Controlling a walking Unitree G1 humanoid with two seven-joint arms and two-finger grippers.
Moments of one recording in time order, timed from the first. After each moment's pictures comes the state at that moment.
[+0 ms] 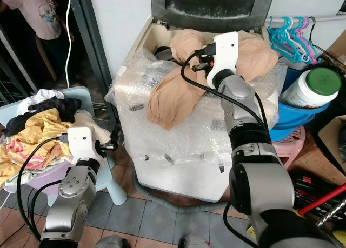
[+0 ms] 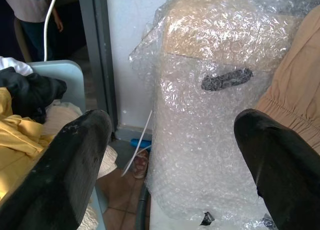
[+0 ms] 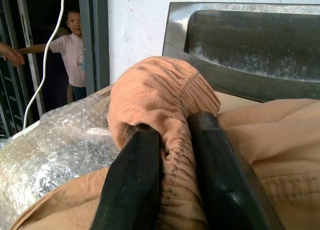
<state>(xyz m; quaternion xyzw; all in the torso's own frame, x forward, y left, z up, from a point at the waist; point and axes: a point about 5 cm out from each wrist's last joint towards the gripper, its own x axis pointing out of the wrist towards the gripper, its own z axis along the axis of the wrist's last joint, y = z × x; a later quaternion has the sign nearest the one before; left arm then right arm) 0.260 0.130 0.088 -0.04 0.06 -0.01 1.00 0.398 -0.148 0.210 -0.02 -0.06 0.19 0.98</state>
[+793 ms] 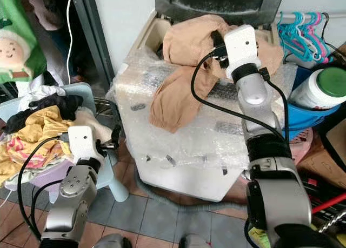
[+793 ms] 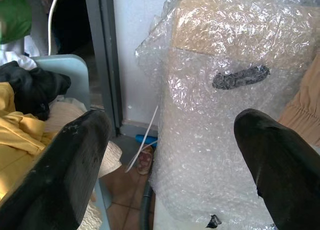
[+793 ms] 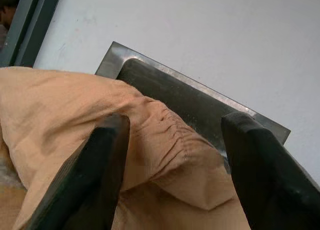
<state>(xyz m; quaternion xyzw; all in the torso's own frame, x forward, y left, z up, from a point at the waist) 0.260 0.129 0.088 -0.03 0.06 -0.01 1.00 0.378 -0.185 0.233 -0.22 -0.20 0.07 0.95</state>
